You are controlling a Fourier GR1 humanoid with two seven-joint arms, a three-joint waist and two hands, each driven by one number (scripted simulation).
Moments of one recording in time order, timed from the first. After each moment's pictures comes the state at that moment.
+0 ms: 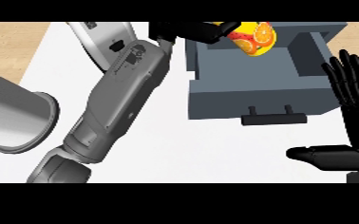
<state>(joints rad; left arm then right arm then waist) -1.16 0.00 -0.11 -0.71 0.32 0.25 -0.32 -0.06 -0.19 -0.19 -1.91 -0.07 0.23 -0.04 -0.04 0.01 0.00</state>
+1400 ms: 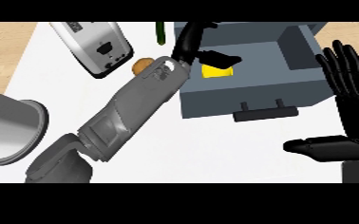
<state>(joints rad) -1.25 0.00 -0.66 -0.44 0.57 0.47 -0.26 -0.13 -0.19 -0.18 -1.87 -0.08 0.25 -0.05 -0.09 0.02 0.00</state>
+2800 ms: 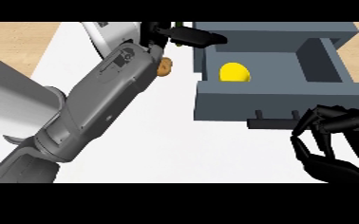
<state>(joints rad) -1.14 0.17 -0.50 -0.79 0.67 0.48 -0.28 0.00 -0.31 -0.08 -2.03 0.10 0.40 0.00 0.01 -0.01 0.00</state>
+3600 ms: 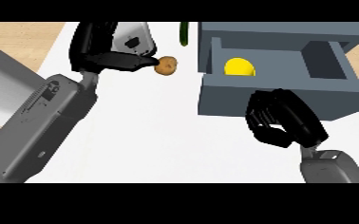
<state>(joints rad) -0.76 0.44 -0.42 -1.20 0.69 0.39 -0.22 -0.18 -0.31 0.18 -1.65 0.67 0.20 -0.10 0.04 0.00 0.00</state>
